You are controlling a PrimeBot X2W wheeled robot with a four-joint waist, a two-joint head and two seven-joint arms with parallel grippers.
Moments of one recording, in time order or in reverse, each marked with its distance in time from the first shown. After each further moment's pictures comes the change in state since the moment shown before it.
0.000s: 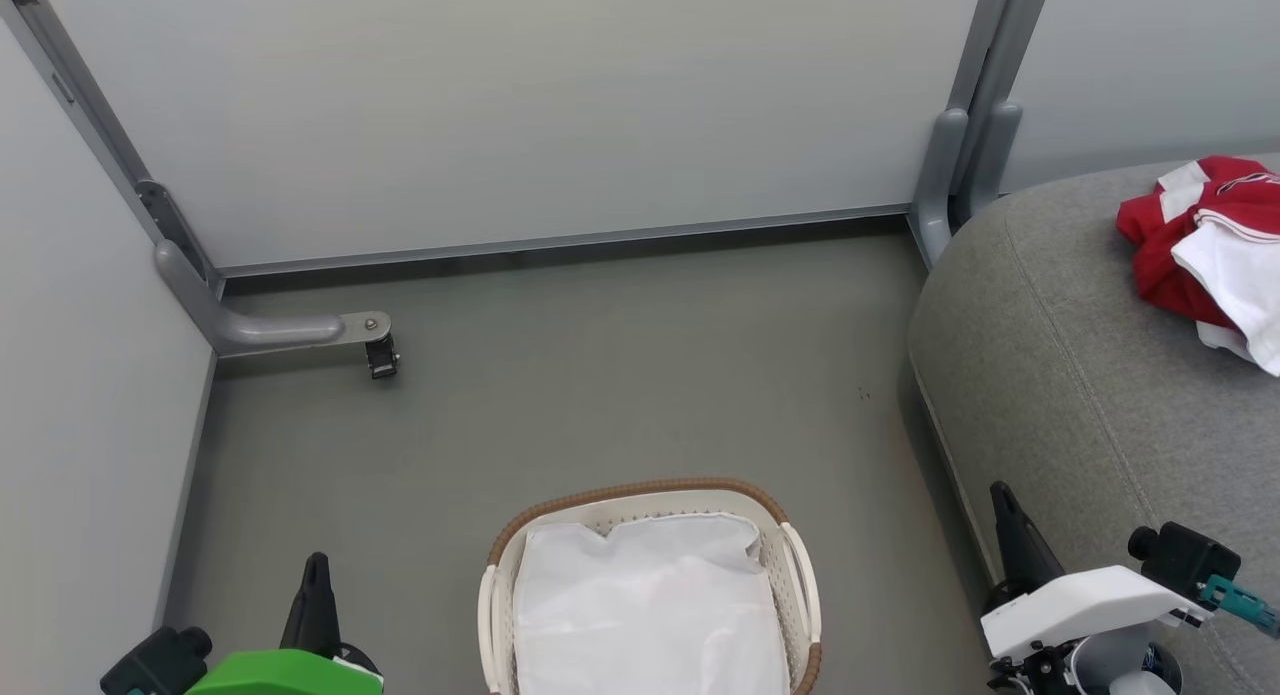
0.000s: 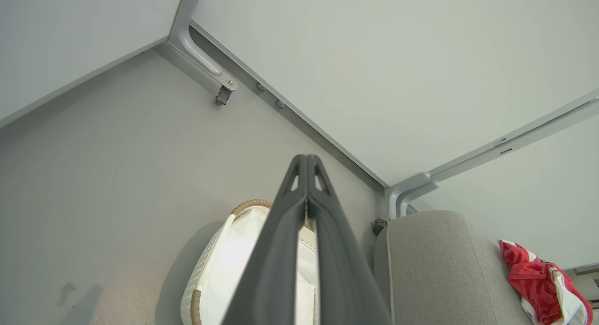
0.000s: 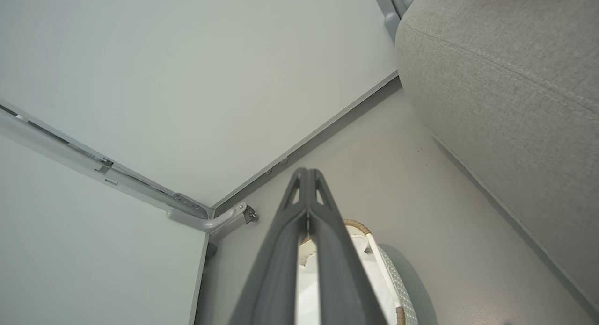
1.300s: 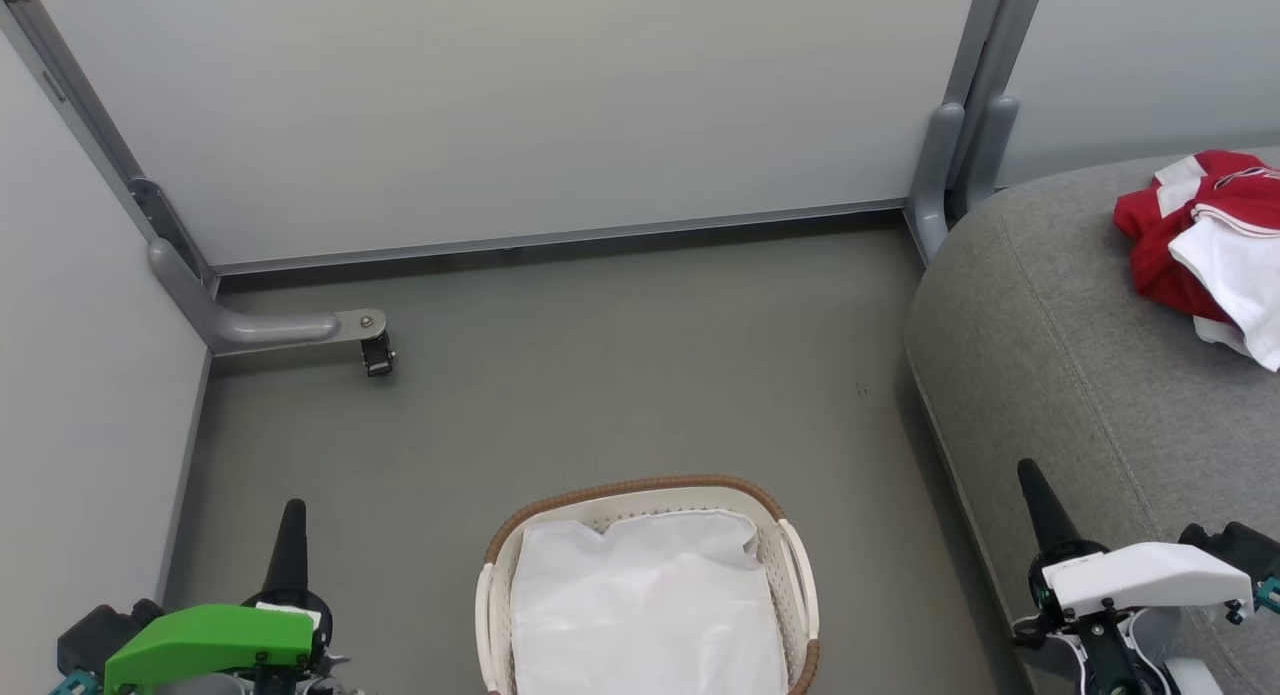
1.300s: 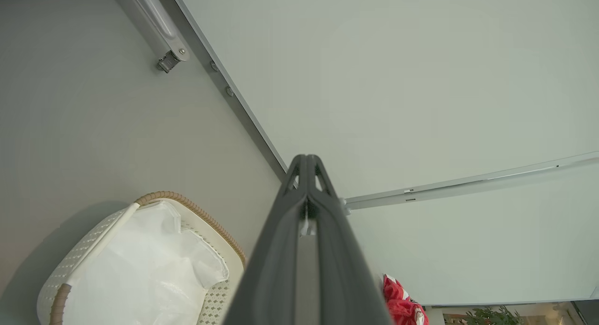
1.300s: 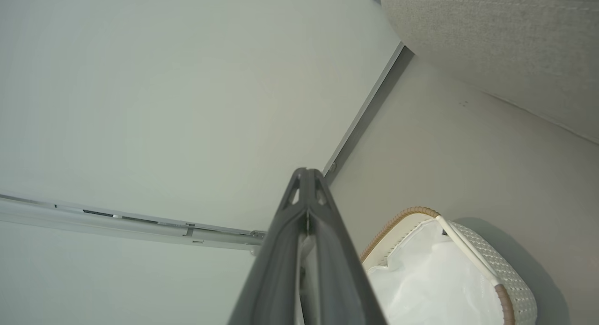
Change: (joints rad) left arm -0.075 -0.005 0.076 -0.023 -0.387 -0.040 0.117; right arm -0.023 -0.004 -0.069 -0.035 0.443 0.000 0.116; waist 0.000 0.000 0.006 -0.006
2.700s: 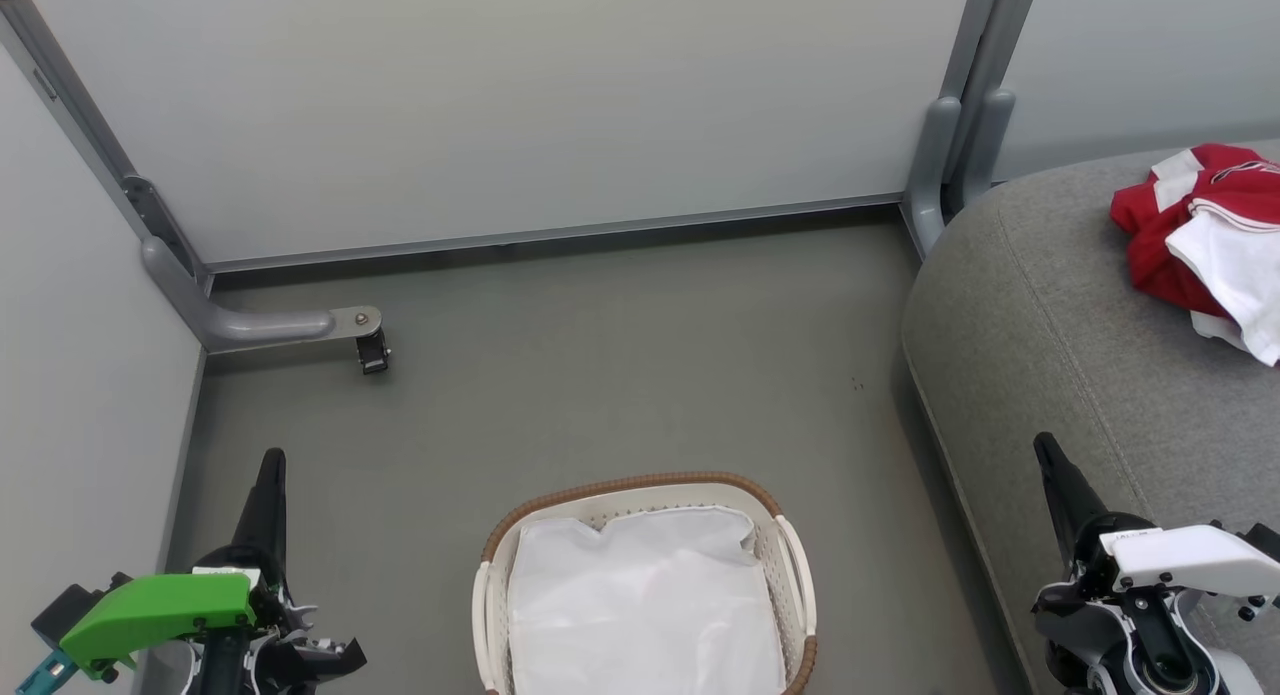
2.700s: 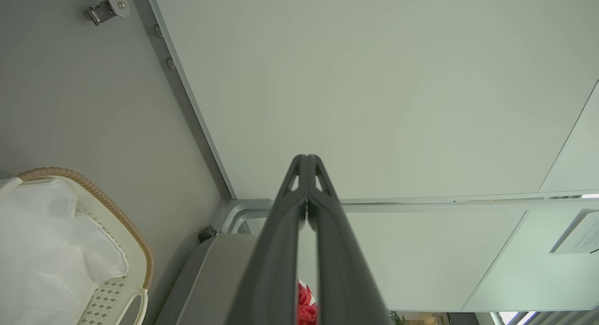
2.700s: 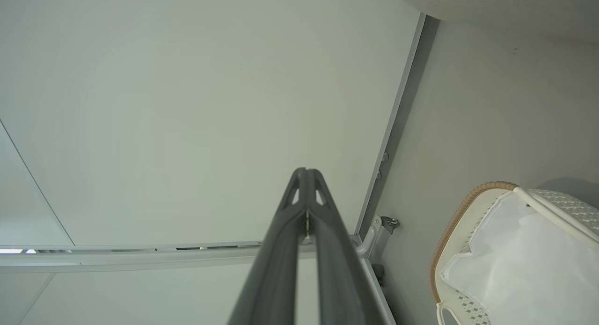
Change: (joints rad) left arm -0.059 -0.003 0.058 -0.014 -0.298 -0.029 0.087; right arm -0.021 -0.001 -0.057 -0.028 0.328 0.000 0.093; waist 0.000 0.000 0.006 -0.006
